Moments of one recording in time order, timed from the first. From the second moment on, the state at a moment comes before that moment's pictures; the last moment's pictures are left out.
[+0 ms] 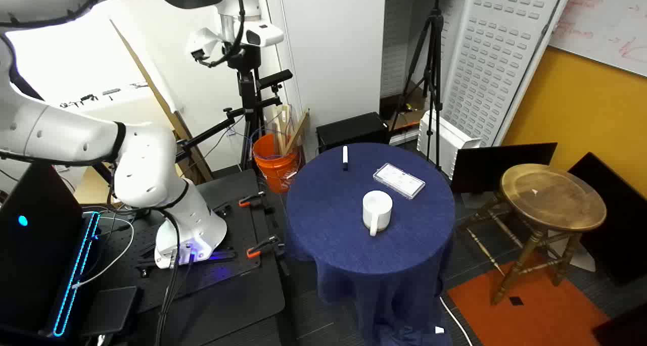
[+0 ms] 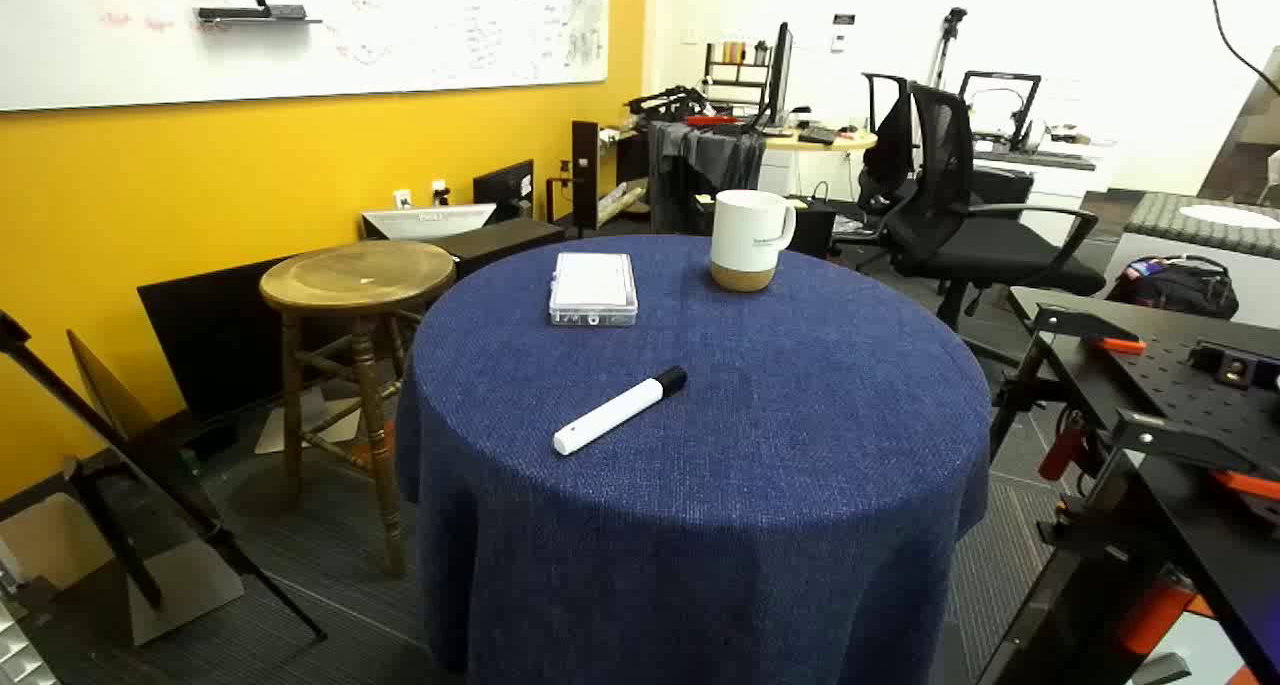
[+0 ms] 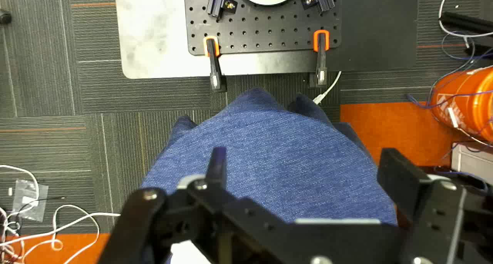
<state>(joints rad) -0.03 -0.76 0.01 -2.40 -0.01 1.45 0.03</state>
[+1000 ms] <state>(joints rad) -0.03 -0.75 0.02 -2.41 -0.03 1.65 0.02</state>
